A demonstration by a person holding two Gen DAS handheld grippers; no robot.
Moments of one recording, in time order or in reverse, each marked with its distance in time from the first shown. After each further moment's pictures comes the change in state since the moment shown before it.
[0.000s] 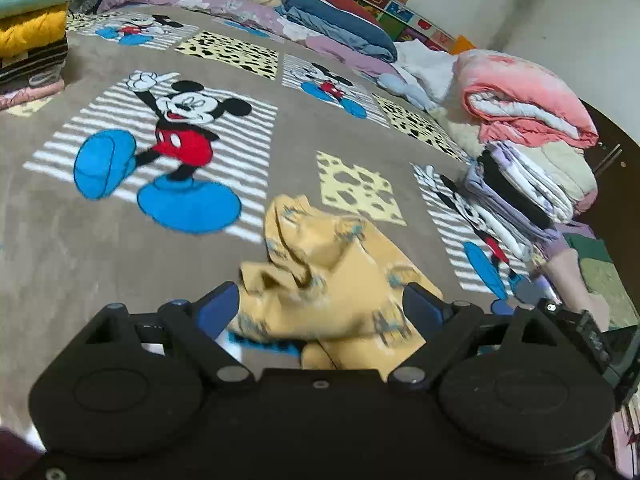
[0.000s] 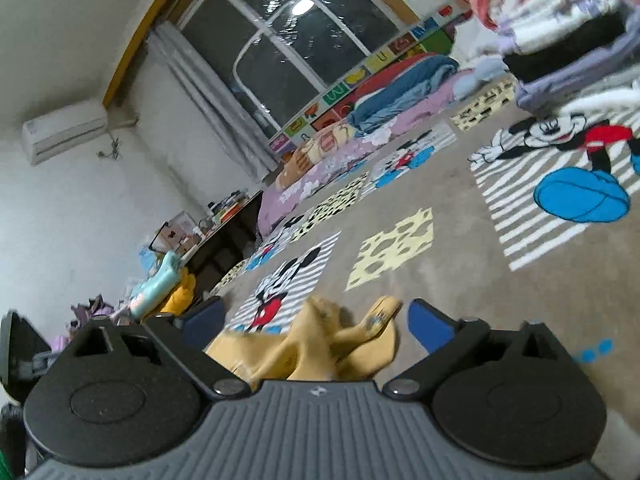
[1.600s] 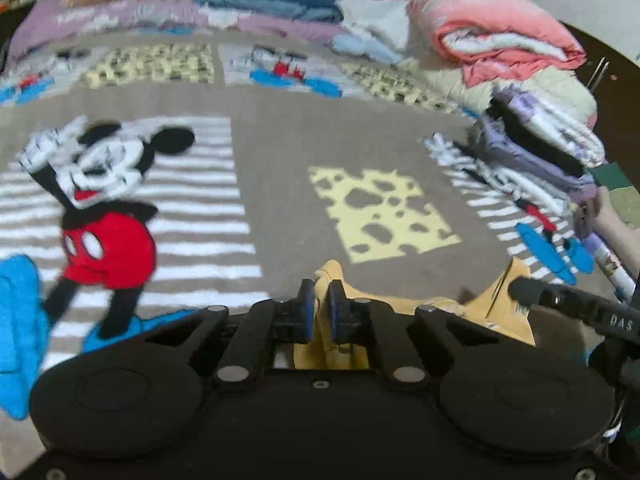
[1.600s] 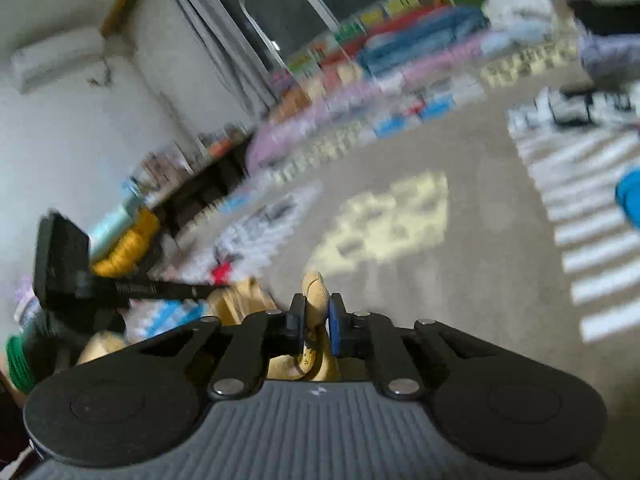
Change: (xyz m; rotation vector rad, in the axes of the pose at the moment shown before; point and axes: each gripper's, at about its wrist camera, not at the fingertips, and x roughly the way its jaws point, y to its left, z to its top) left arm 0.120 0.017 0.075 0.297 0.048 -0.067; right arm 0.112 -0.018 0.017 -0.179 0.140 -0.003
